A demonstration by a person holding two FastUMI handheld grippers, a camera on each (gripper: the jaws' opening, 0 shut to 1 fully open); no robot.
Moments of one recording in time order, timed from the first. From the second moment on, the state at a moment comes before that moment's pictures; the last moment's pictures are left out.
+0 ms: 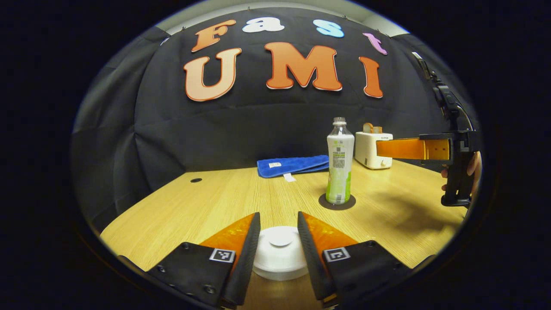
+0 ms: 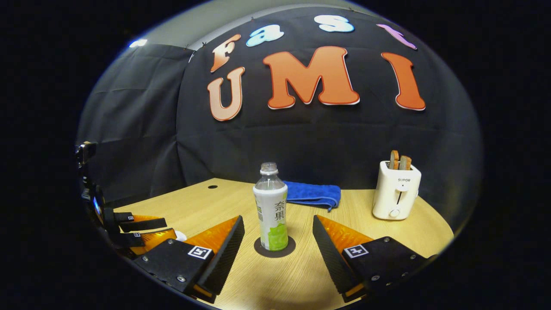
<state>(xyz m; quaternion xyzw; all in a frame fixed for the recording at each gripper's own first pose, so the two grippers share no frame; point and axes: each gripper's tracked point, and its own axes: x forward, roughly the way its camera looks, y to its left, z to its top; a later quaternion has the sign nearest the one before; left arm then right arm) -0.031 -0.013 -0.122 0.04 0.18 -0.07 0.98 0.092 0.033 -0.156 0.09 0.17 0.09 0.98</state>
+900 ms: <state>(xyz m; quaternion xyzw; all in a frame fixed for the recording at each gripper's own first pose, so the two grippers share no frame) -0.002 -0.008 -0.032 -0.04 0.03 -0.02 1.00 0.023 -0.030 -0.068 0.05 0.09 0.00 1.00</state>
